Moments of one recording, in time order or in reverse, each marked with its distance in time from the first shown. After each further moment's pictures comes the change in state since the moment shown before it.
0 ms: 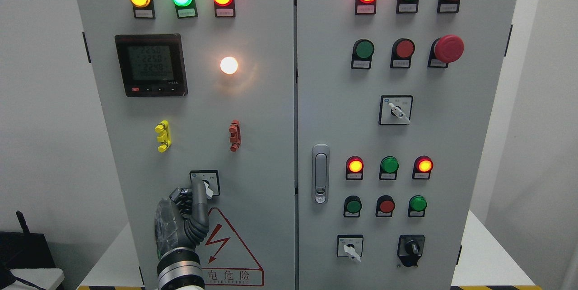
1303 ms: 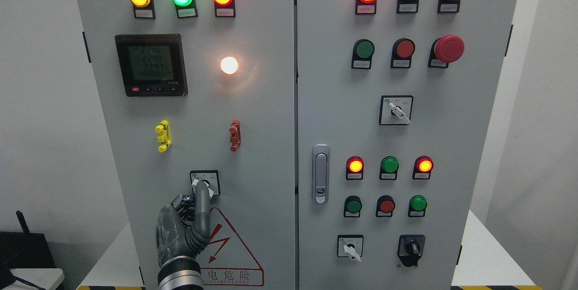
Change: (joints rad) left arm 0.055 -0.004 0.000 -0.025 0.001 -0.029 -0.010; right arm 0.000 0.000 0.000 0.000 0.000 0.000 0.000
